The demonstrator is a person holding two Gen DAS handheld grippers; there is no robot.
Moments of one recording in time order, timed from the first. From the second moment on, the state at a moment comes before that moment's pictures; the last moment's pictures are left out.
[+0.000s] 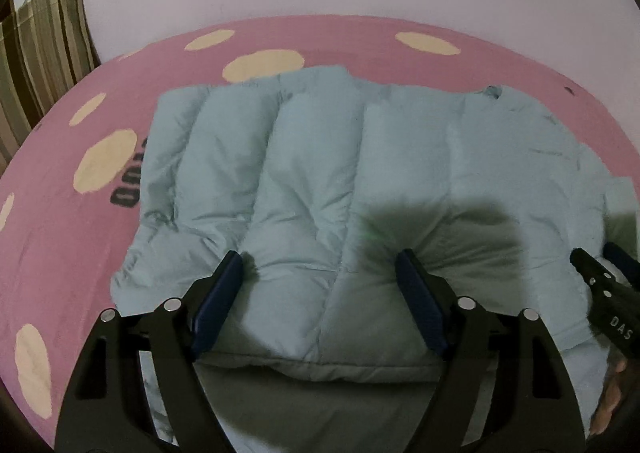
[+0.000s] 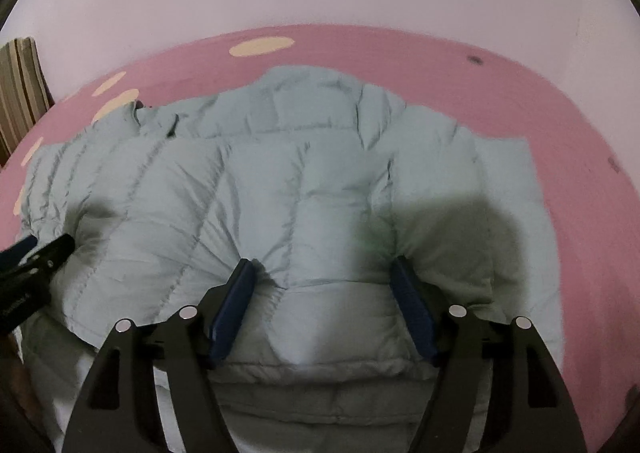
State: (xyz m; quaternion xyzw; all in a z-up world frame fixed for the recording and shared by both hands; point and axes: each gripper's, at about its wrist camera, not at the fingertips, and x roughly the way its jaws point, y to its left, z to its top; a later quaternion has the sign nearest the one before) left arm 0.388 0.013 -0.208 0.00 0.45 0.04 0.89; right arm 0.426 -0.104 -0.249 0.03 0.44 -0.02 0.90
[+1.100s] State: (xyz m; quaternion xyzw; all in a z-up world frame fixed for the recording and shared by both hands) left arm 0.120 0.135 -0.167 -0.10 0.45 0.06 0.89; right arm 0.136 -0.247 -0.194 0.09 0.45 -0.04 0.89
